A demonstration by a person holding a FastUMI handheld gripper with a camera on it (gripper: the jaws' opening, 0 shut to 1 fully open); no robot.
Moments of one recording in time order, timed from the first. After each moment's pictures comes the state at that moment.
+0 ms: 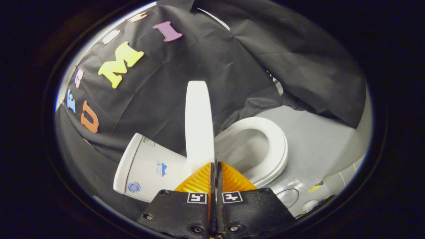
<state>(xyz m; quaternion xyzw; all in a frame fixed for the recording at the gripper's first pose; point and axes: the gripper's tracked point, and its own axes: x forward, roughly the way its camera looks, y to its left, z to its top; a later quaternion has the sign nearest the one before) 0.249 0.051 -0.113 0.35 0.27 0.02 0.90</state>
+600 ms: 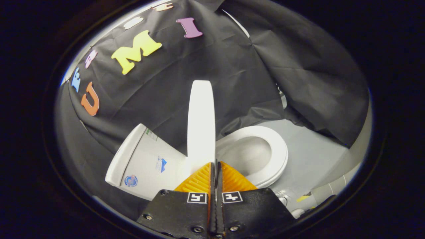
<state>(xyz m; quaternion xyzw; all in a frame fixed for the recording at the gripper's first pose) 0.246 0.081 -0.091 0.28 0.26 0.02 0.93</state>
